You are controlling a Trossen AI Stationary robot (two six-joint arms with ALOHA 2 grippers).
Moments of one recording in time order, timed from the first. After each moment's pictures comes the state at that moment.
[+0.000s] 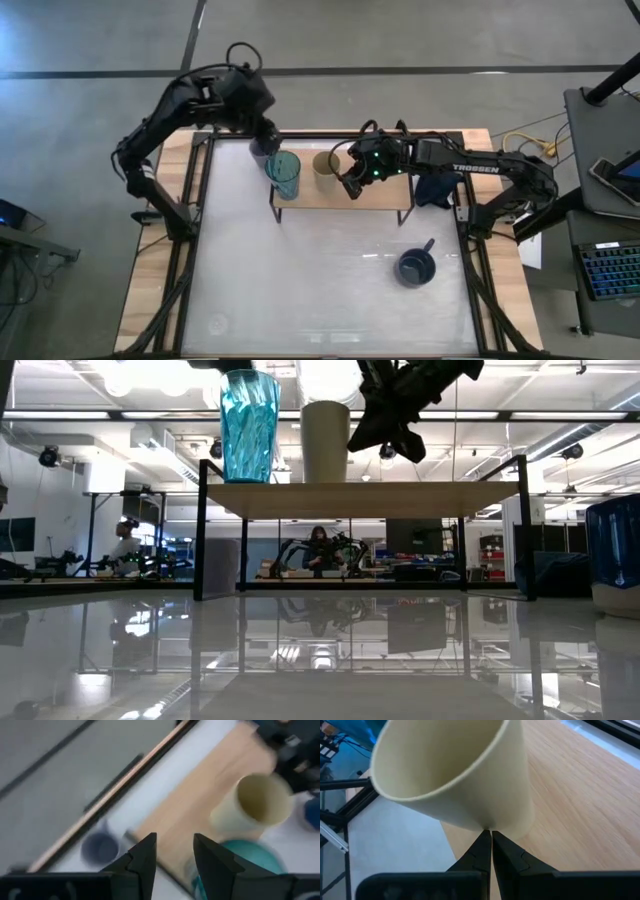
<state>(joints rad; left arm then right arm) 0.39 1.59 2.20 -1.52 -0.17 -0.30 -0.24 1.49 1.25 -0.46 -0.11 0.50</state>
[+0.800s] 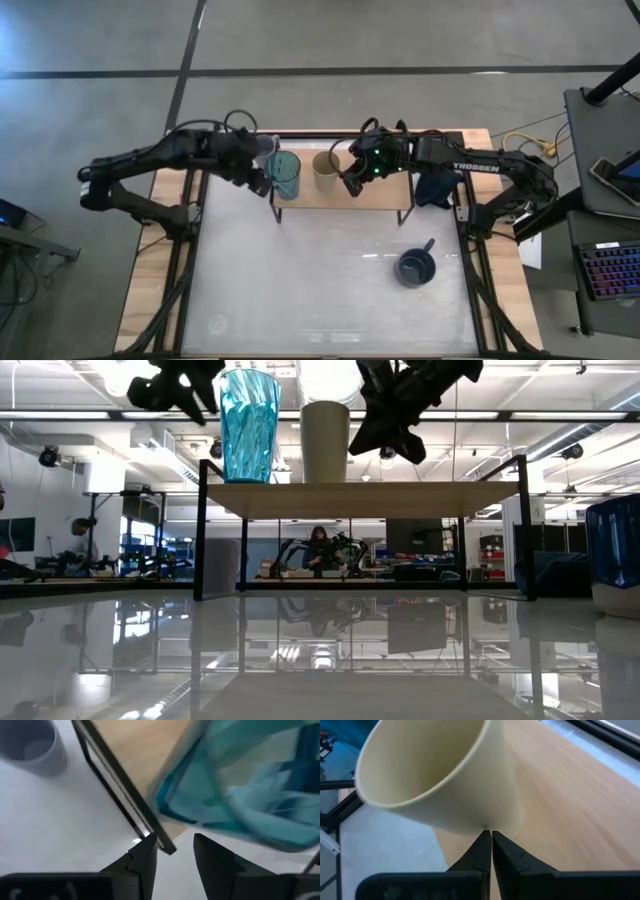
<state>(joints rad) 0.22 1.22 1.41 -1.18 -0.06 -0.78 -0.26 1.49 1.25 -0.47 -0.11 0.47</state>
